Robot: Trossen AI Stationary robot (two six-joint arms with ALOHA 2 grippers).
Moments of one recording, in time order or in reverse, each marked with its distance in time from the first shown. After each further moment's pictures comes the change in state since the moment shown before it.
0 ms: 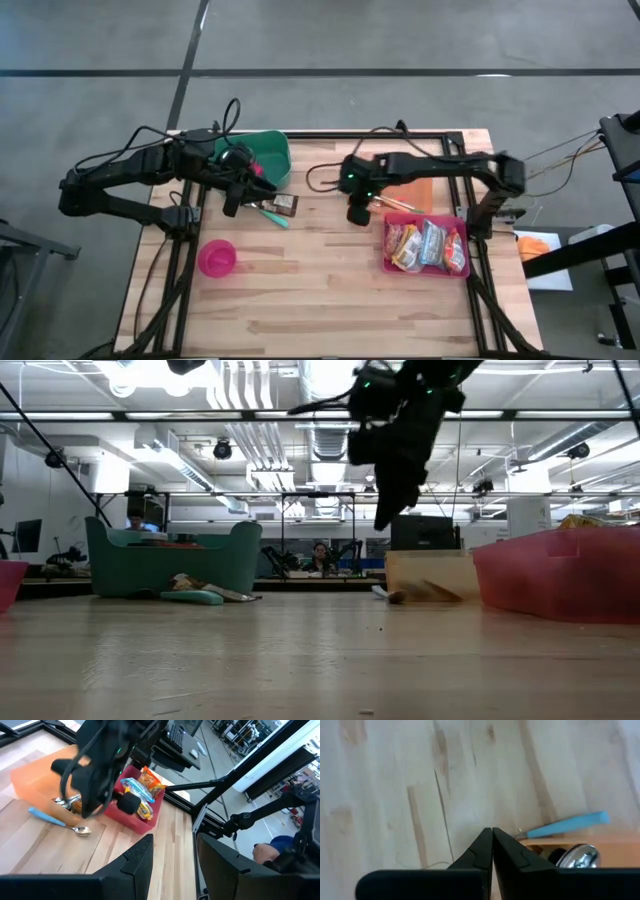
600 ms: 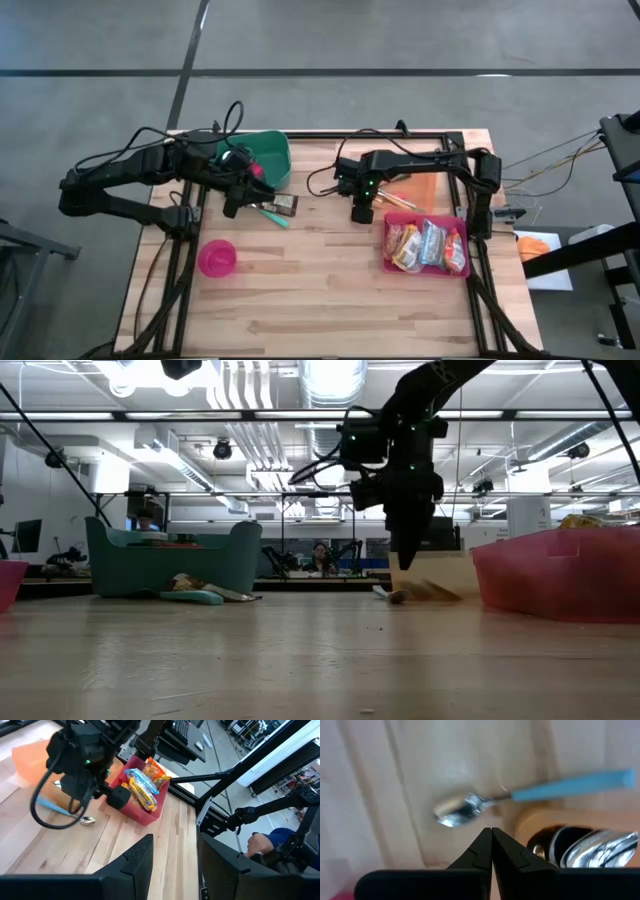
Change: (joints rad) left arm 0.000 -0.001 0.000 -0.050 0.000 -0.001; right arm -0.060 0.177 0.078 -0.196 0.013 -0.134
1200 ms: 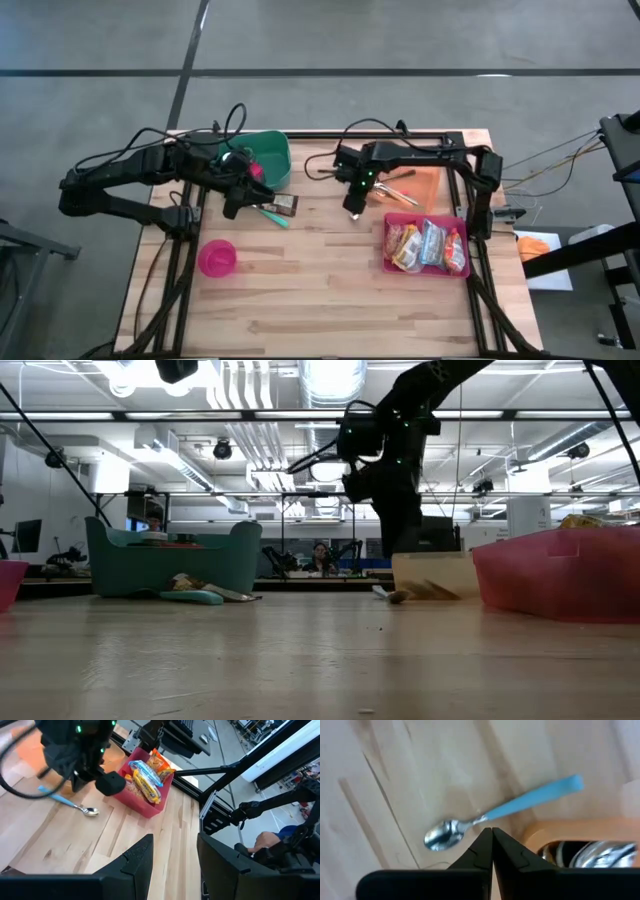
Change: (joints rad) left arm 0.000 0.000 0.000 -0.042 0.000 0.000; right arm -0.049 -0.004 0.054 0.018 -0.009 0.162
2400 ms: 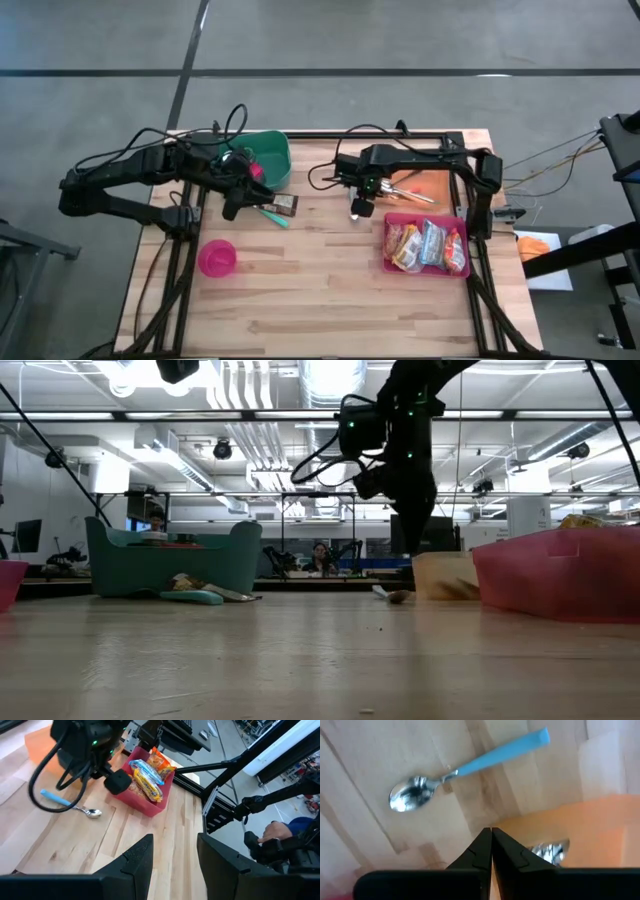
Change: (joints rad) left arm 0.000 0.000 0.000 -0.010 0.002 0.049; right arm 0.052 -0.003 0.046 -0.200 0.204 0.000
